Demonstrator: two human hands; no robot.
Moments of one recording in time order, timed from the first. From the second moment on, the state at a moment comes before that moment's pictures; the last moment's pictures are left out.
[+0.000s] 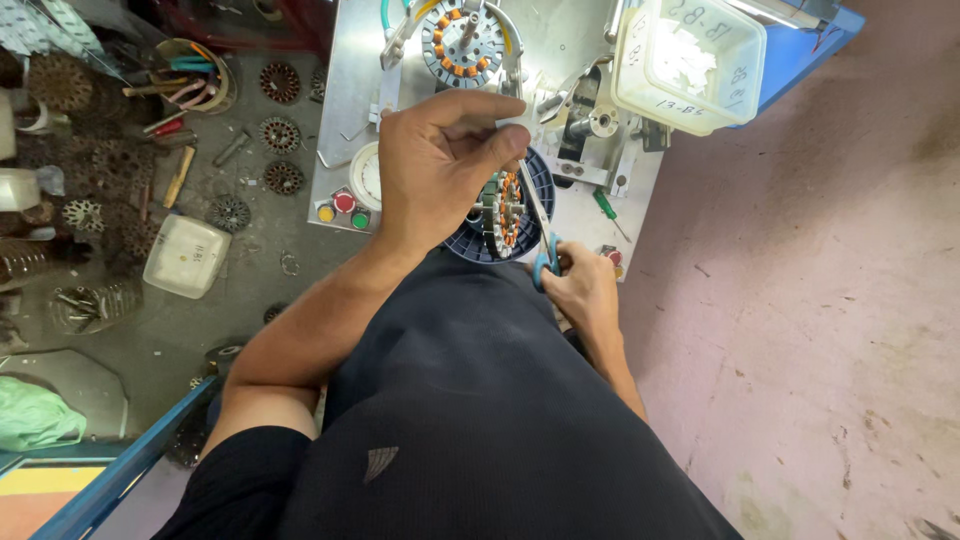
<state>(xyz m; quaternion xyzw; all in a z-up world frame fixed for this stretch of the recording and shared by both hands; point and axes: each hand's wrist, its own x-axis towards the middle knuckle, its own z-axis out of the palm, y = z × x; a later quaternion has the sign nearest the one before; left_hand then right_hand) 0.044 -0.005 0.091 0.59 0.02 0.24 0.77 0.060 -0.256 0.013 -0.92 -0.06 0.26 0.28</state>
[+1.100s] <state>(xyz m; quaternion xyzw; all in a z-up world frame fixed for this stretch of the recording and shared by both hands) 0.048 -0.019 0.086 0.59 0.03 0.20 0.78 0.051 -0.274 0.072 -0.83 -0.07 0.27 0.49</state>
